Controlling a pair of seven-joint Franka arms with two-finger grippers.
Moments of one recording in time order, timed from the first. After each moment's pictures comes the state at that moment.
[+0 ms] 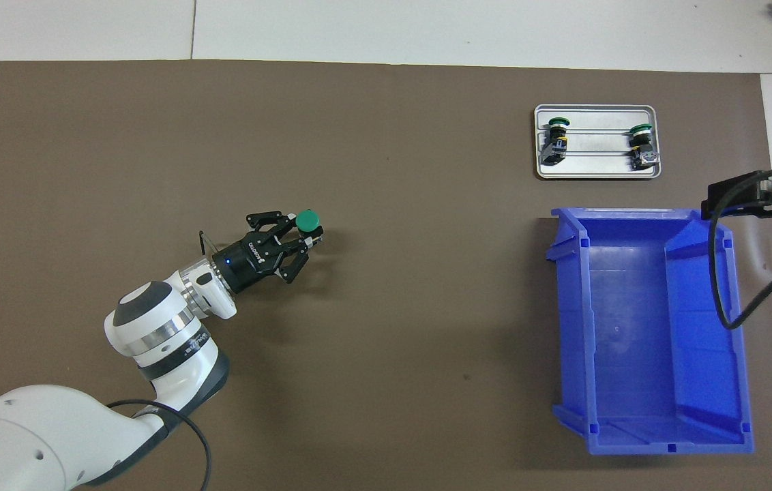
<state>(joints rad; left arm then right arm) -0.28 0.34 0.01 -2.29 -2.23 2.04 2.57 0.03 0.00 -0.01 -1.49 -0.01 1.52 0.14</state>
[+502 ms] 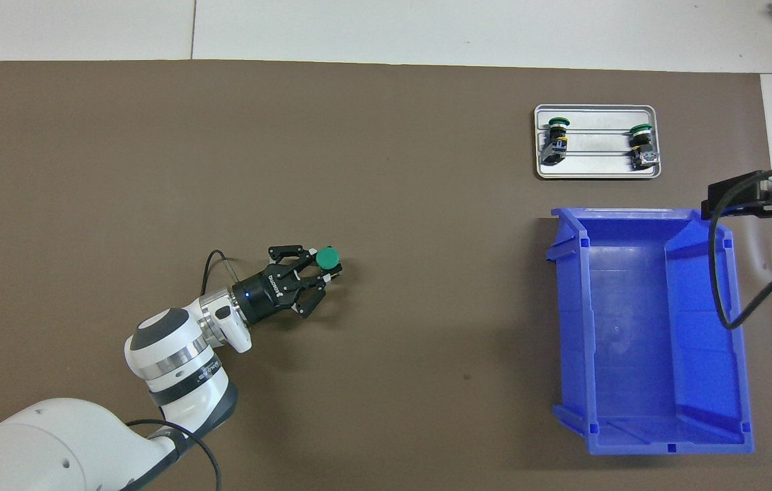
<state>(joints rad) -0.32 0.33 0.01 -2.41 -2.24 1.91 2.67 0.03 0.00 -0.01 -1.49 -0.01 1.52 0.14</state>
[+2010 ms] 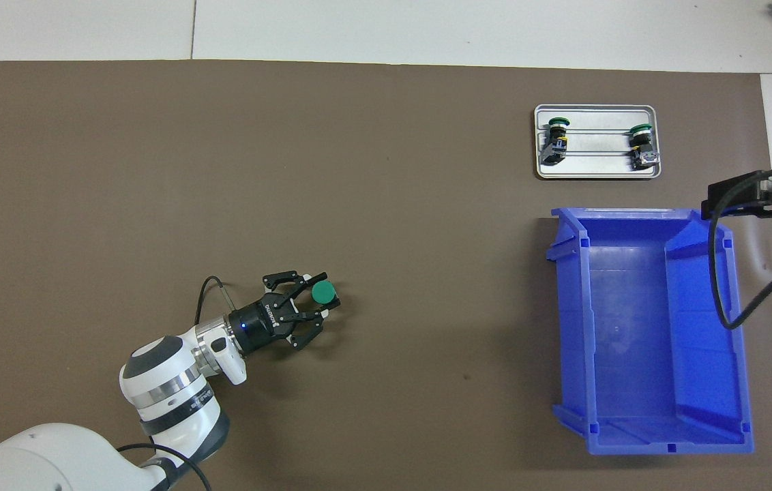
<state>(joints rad) -0.32 0.28 0.01 -2.54 -2.23 1.87 2.73 0.03 0.00 -0.01 -1.49 -0.01 1.52 0.14</state>
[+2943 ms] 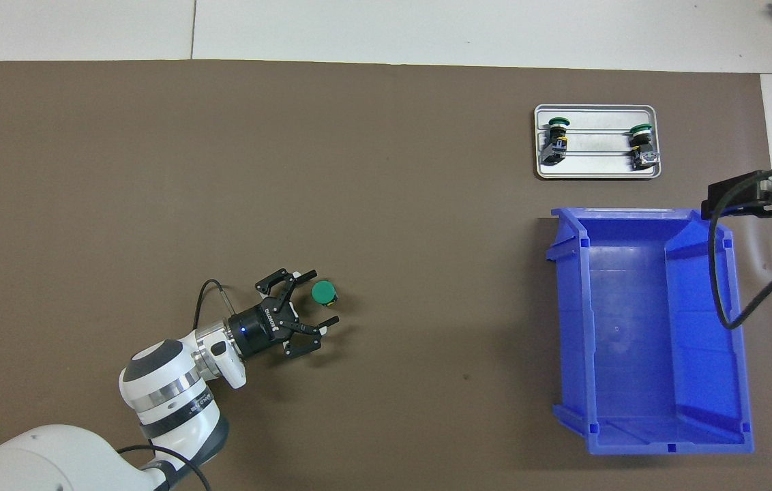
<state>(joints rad) -0.32 0.28 0.01 -2.56 -2.23 1.87 2.73 0.03 0.00 -0.01 -1.49 -0.01 1.52 0.14</state>
